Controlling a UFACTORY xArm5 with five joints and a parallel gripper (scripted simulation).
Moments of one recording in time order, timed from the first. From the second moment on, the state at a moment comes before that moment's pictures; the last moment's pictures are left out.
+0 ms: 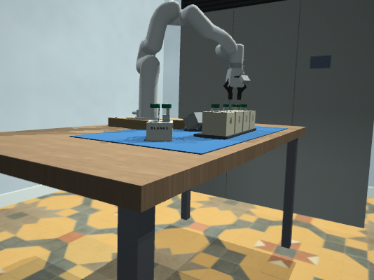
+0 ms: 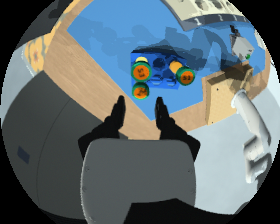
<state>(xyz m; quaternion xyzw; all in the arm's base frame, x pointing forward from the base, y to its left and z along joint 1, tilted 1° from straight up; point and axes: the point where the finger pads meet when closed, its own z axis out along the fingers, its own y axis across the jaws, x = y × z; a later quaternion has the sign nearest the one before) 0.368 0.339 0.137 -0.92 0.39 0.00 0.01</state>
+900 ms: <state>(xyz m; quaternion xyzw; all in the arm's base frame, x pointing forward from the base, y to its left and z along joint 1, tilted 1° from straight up) 0.369 0.340 0.106 -0.92 0.39 0.00 0.01</state>
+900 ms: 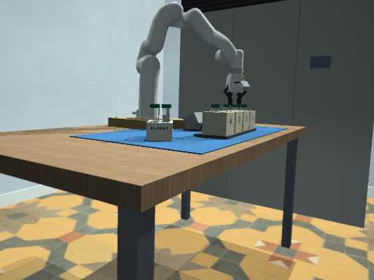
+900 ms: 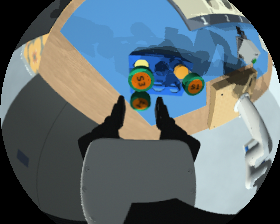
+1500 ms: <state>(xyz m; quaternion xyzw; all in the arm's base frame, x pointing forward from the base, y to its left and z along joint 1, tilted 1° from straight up) 0.369 0.340 0.095 -0.92 0.39 0.00 0.01</state>
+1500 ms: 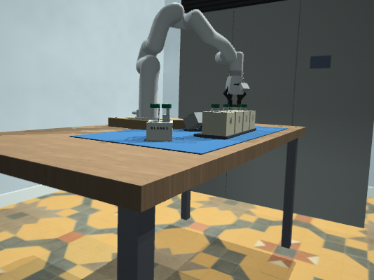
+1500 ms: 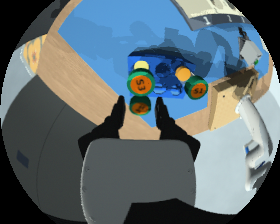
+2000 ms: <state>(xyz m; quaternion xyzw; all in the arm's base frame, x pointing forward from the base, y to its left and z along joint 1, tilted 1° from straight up) 0.369 0.340 0.086 -0.92 0.39 0.00 0.01</state>
